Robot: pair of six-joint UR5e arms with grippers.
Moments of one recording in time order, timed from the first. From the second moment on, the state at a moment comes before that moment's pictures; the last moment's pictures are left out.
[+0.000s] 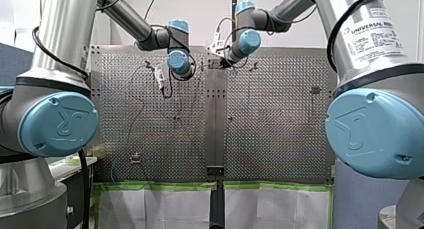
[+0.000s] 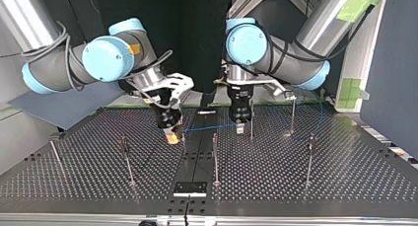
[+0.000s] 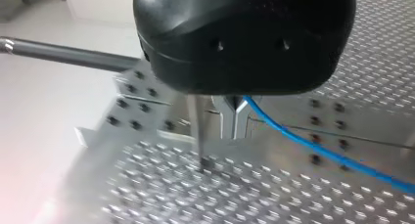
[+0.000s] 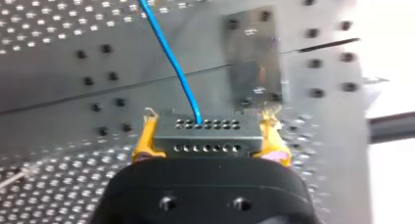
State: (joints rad) left arm -0.41 -1.74 -1.69 -2.80 -1.99 -1.78; right arm 2.23 -1.21 1.26 0.02 1.52 1.83
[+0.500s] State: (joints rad) left arm -0.41 -1.67 -1.62 -2.86 -1.93 -1.78; right arm 2.23 -1.27 1.26 0.02 1.52 1.82
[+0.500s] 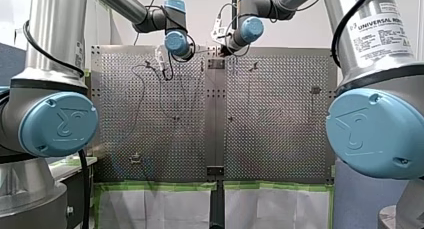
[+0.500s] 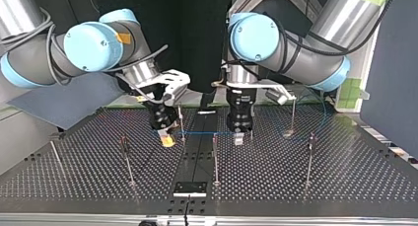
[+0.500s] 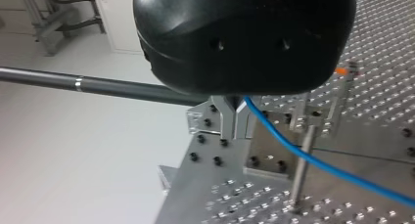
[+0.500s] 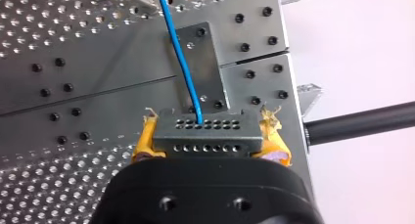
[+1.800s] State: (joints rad) left arm -0.36 -1.86 -1.49 -2.82 -1.90 -1.76; right arm 2.16 -1.16 1.22 0.01 1.45 1.83
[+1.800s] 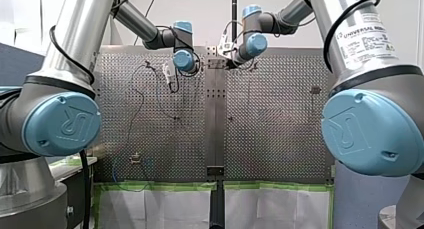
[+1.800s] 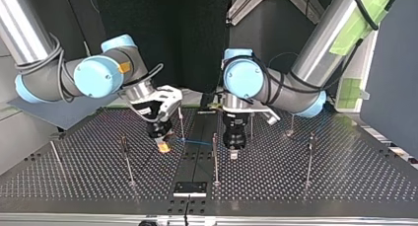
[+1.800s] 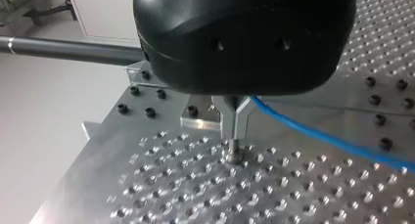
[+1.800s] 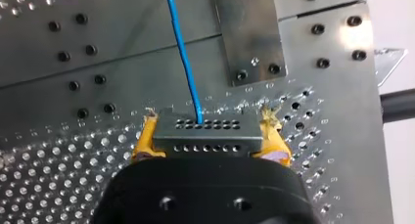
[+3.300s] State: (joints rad) left arm -0.38 -1.81 -1.53 -3.01 -1.91 -1.74; right arm 2.10 -1.15 1.22 0.00 1.43 1.82
